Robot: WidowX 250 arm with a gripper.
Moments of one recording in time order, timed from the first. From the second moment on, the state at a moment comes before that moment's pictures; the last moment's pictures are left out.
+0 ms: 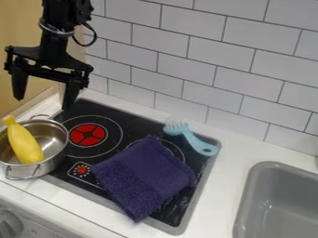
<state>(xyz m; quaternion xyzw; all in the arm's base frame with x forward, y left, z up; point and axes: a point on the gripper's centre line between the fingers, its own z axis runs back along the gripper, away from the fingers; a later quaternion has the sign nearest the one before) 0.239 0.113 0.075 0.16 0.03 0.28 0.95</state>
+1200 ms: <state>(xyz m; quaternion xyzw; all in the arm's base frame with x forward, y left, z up) 0.201 -0.028 0.040 0.08 0.06 0.50 0.86</state>
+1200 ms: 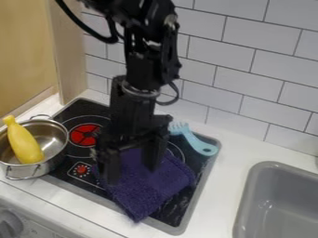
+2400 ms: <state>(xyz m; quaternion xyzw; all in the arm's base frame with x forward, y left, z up) 0.226 -0.007 0.005 0.07 0.00 0.42 0.90</state>
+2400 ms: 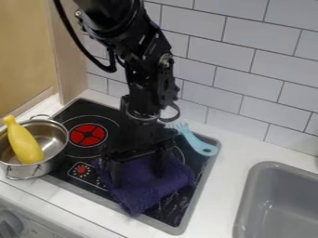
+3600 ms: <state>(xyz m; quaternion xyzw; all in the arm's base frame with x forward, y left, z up) 0.308 0.085 0.001 0.16 -0.02 0.36 0.92</state>
